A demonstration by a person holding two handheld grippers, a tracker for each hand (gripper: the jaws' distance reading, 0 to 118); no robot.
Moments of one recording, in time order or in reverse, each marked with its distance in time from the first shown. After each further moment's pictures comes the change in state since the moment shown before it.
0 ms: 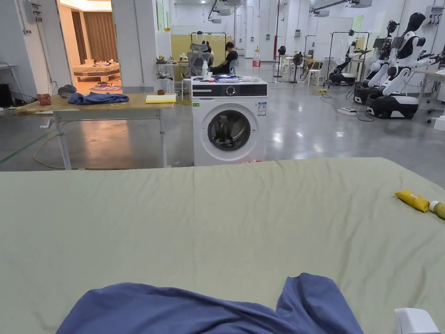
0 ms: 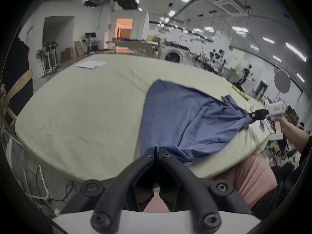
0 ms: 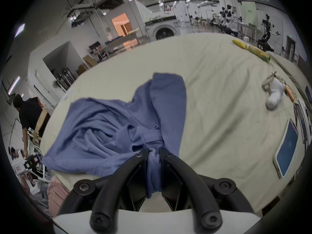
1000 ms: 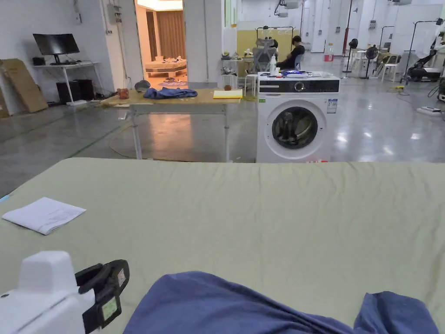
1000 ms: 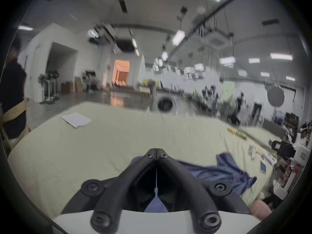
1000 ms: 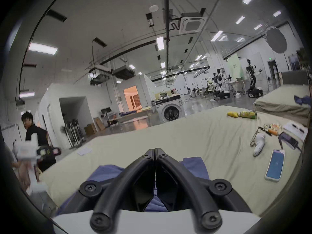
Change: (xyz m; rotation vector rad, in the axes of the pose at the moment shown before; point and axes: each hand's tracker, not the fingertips) left arm 0.039 0.155 -0.075 0.378 -0.043 -0.048; right arm -0.134 -0.050 0.103 0.801 0.006 0.047
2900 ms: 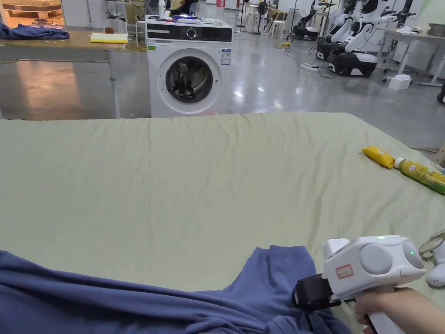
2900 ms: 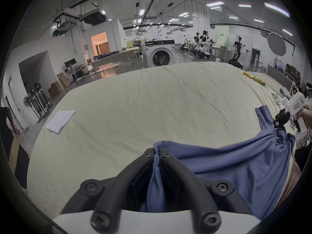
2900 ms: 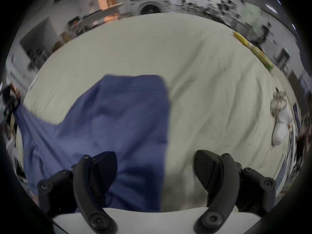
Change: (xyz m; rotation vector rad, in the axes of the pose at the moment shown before) left arm -0.045 -0.009 -0.165 -0.336 0.046 -0.272; right arm 0.133 -0.058 -0.243 -1.014 -0.183 0.149
